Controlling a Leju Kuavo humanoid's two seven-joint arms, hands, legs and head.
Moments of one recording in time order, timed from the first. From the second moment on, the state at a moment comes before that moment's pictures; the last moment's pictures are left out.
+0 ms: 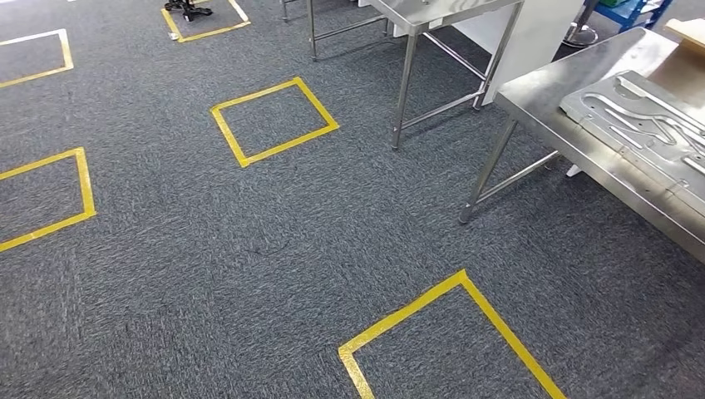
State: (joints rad) left arm -0.07 -0.19 1.27 -0.22 -1.05 0.13 -0.36; right arm -0.04 0.13 -1.16 -0.23 0.86 -0.14 -0.08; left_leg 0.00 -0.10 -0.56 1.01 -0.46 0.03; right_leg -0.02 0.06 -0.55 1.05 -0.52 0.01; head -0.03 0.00
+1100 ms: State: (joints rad) left arm -0.07 -0.17 1.28 -0.22 -1.04 0.11 -0.37; right arm -0.05 0.12 -1.16 -0.23 0.87 -0.12 -0.09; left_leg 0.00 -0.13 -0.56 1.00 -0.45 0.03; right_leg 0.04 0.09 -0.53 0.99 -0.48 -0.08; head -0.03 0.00
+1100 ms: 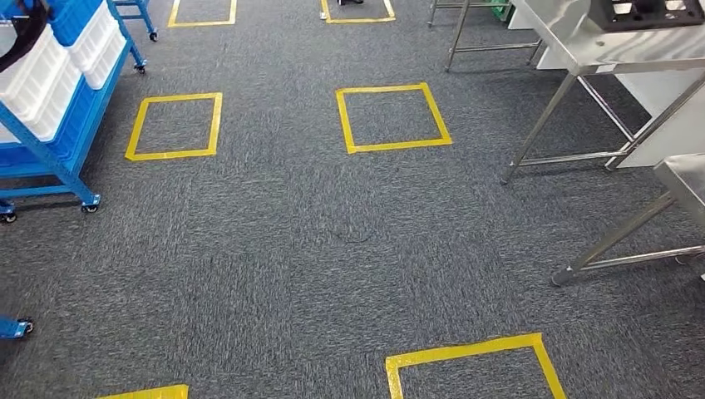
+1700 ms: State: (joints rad) left arm -0.06 -0.16 1.30 -0.22 -1.04 0.11 -0.38; right arm -0.05 0.14 -1.15 -0.22 0.89 -0.12 -0.09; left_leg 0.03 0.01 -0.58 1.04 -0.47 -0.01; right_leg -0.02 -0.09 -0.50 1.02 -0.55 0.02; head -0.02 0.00
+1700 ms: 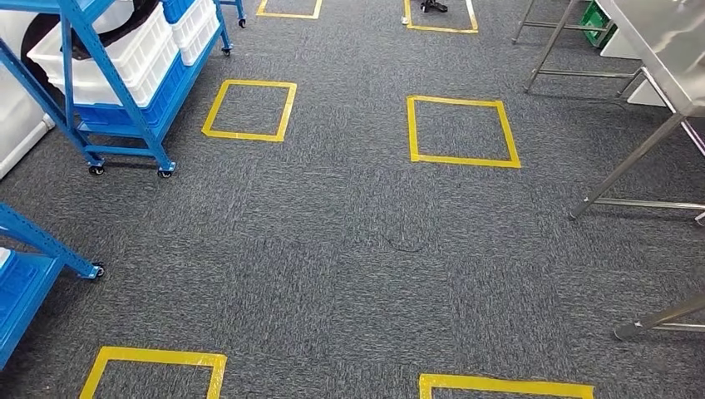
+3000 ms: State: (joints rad) left arm -0.06 -0.12 1.31 -0.23 -1.05 0.10 -0.39; right arm -0.05 0.15 -1.15 -0.22 0.94 -0.10 -0.14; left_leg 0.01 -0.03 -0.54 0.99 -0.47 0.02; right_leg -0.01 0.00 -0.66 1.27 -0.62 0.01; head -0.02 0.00
